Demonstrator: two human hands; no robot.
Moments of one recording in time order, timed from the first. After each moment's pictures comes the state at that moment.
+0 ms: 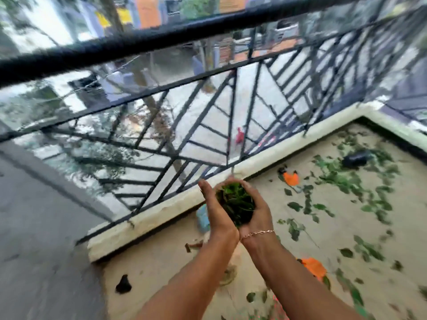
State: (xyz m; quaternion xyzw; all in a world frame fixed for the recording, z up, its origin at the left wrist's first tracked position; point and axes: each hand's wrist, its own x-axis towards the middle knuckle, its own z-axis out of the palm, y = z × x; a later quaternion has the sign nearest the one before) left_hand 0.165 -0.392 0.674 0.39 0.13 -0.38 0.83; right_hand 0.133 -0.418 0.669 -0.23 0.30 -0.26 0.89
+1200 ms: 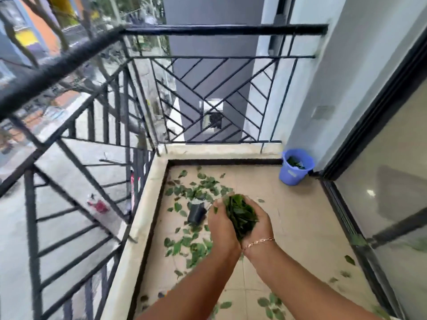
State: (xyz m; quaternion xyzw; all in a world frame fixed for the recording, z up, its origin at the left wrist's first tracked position) left_hand -0.123 -1.180 0.701 0.53 -0.14 -0.66 0.52; right_hand -0.171 -1.181 0.665 0.09 0.34 -0.66 0.67
